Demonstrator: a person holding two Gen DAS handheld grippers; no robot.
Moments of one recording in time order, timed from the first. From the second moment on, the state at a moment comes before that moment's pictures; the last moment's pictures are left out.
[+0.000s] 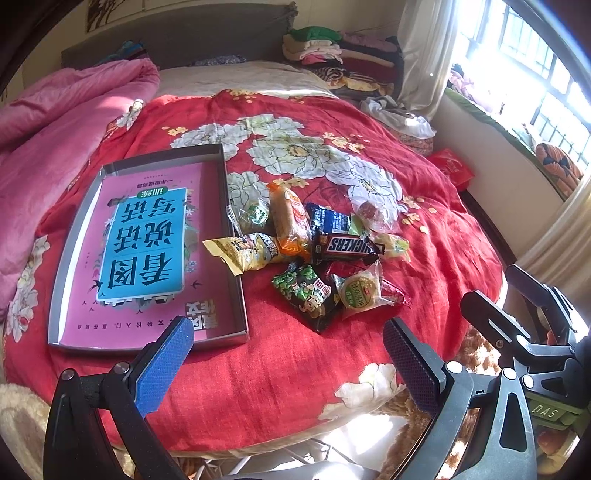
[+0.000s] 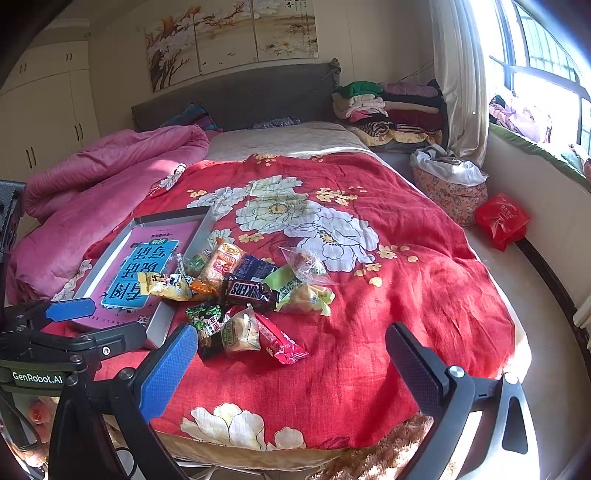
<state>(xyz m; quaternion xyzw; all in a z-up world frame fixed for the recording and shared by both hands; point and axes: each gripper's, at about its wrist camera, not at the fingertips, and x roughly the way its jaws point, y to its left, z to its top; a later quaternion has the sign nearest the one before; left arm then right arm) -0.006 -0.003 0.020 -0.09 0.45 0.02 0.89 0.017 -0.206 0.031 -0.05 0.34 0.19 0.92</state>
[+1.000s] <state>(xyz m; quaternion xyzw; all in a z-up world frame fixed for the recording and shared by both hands) 0.004 0.020 0.008 -0.11 0.47 0.03 0.88 0.021 -0.198 0.022 -0.06 0.36 0.20 0.91</state>
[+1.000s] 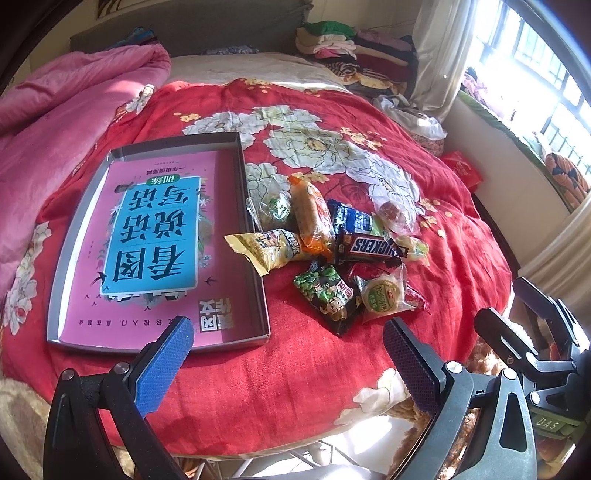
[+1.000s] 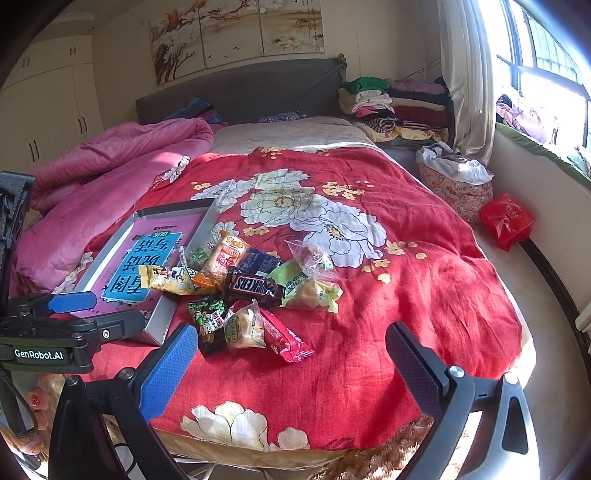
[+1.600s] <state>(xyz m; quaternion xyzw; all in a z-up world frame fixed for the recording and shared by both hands) 0.042 0.058 -0.008 -0.12 0.47 0.04 0.87 0.035 -0.174 -0.001 -0.09 0.37 0.23 0.89</state>
